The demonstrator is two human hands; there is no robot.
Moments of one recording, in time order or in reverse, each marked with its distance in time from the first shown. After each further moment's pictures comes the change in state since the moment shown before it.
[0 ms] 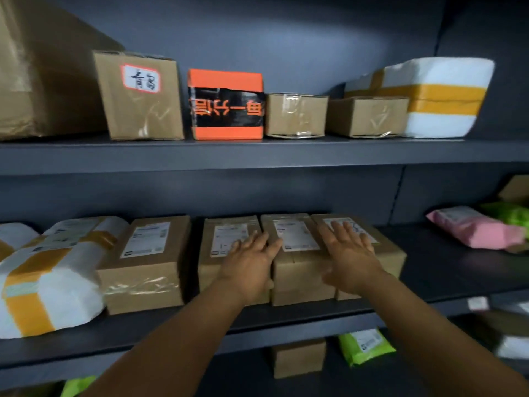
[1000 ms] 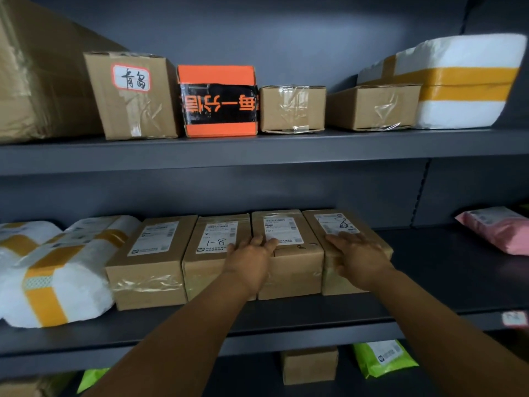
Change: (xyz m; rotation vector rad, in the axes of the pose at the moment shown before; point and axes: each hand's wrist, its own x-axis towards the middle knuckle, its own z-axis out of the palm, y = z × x) left_hand 0.026 0.001 0.012 0.029 -0.026 -0.198; right_hand 0.039 0.039 0.026 -0.041 -0.069 -0.041
